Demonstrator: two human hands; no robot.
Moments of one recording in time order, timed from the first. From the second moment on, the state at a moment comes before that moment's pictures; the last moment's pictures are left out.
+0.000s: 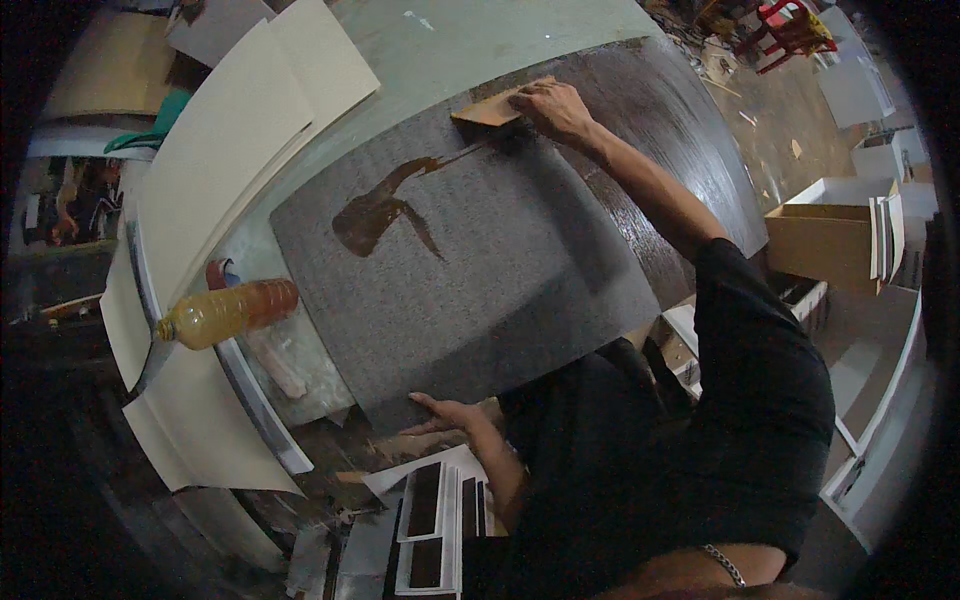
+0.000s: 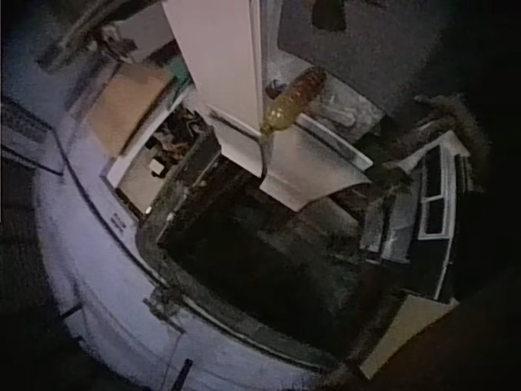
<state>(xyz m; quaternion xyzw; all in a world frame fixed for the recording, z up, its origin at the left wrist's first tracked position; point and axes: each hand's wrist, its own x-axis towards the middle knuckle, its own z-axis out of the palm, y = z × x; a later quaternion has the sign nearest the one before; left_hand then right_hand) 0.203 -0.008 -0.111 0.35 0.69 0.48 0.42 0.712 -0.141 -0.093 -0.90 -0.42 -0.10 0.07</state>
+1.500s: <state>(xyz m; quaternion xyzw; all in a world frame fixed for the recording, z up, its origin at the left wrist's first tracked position) 0.103 0.090 -0.102 0.77 0.54 0.31 0.15 0.536 -0.173 -0.018 -0.89 -0.36 -0.19 0.23</state>
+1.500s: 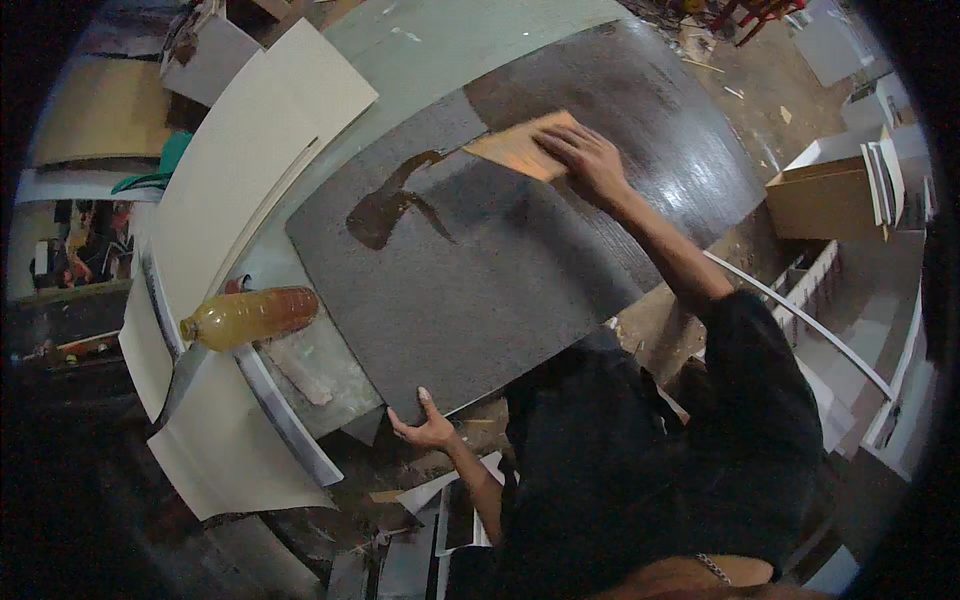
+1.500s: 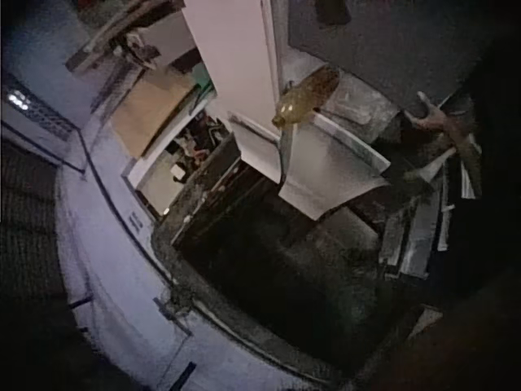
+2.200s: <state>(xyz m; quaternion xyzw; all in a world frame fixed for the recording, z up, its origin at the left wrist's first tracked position) 0.123 0.107 -0.074 0.76 0.57 0.12 0.28 0.569 -0.116 -0.077 -0.88 -0.46 -0.07 0.10</state>
